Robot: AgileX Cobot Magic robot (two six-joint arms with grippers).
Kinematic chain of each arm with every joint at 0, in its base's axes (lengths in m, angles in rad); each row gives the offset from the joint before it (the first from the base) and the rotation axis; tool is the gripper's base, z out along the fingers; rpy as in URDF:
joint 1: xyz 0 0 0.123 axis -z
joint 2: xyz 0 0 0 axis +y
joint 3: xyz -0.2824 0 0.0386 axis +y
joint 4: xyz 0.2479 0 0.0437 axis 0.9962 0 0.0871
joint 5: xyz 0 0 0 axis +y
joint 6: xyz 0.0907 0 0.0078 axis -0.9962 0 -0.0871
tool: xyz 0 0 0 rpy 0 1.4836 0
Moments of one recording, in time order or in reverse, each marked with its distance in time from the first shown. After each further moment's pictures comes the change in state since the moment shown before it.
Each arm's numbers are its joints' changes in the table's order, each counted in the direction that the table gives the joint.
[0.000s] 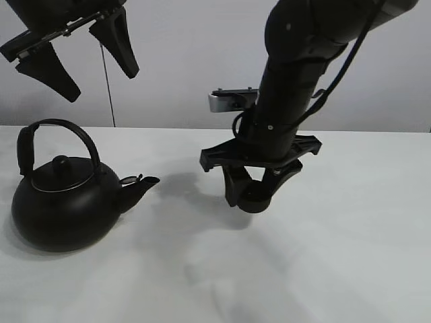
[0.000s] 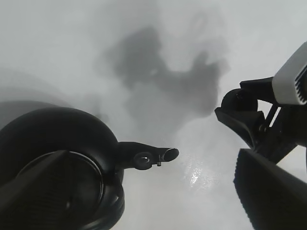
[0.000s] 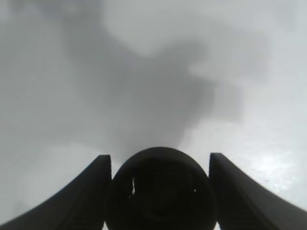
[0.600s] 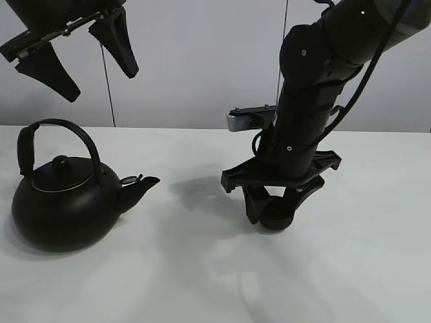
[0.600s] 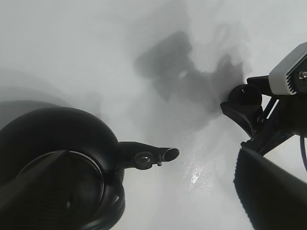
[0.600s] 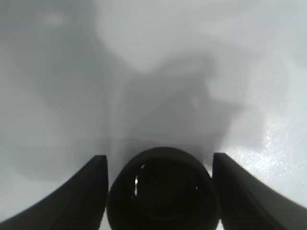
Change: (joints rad) left arm 0.000 0.000 0.000 0.000 0.001 0.000; right arm 0.038 0.003 0.106 -0.064 -0.081 -0.031
